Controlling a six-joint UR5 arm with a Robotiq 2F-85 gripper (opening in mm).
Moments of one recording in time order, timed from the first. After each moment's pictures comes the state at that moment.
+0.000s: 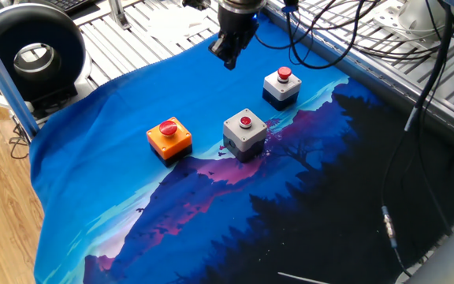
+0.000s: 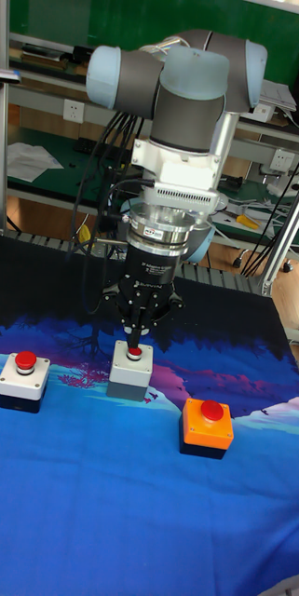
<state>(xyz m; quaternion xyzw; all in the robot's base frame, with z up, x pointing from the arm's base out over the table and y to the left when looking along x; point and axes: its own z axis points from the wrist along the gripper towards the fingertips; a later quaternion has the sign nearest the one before) 0.577 -0.003 0.182 -0.07 1.00 0.00 0.07</state>
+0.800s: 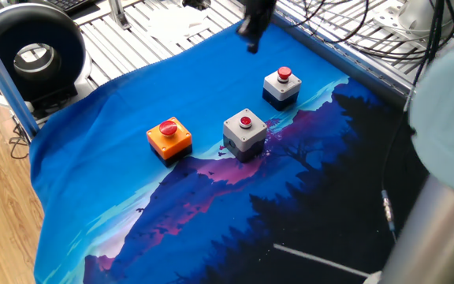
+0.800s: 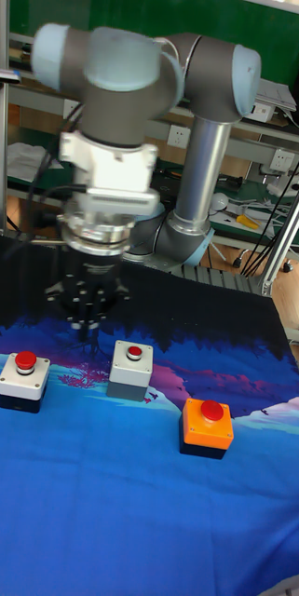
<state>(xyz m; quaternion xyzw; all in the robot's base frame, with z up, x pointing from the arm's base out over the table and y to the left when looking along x) 0.590 -0.100 0.179 -0.15 0.99 0.00 0.02</state>
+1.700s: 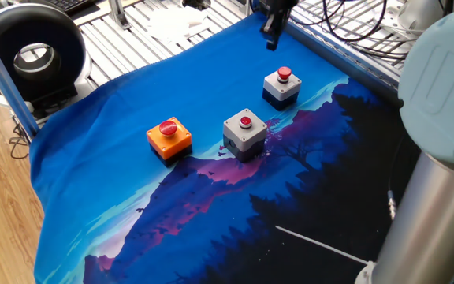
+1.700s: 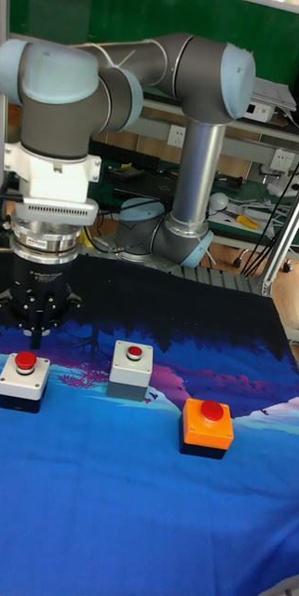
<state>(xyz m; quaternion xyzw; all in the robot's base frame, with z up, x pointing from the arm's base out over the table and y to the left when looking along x) 0.590 -0.154 0.157 -0.13 0.99 -0.02 0.02</state>
